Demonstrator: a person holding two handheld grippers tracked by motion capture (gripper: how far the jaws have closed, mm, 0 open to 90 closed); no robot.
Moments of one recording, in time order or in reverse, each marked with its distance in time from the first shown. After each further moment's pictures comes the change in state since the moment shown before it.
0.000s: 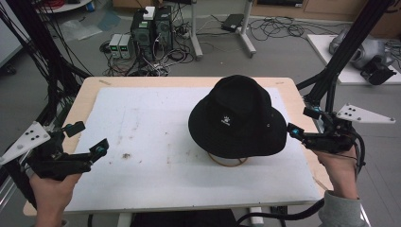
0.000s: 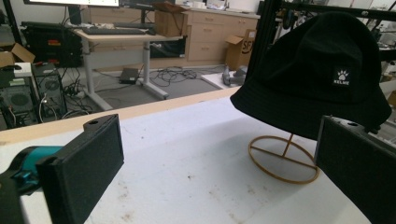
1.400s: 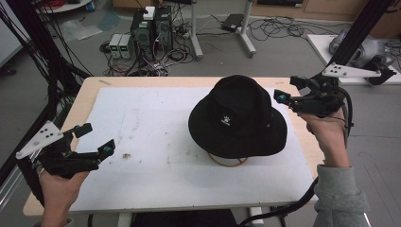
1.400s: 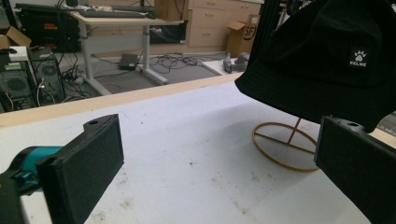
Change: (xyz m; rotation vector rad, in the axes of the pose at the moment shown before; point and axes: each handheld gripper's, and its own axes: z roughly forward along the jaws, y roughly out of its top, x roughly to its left) left arm 0.005 -0.012 0.015 0.062 0.005 -0.005; right arm -0.005 0.074 0.047 0.021 0.041 0.011
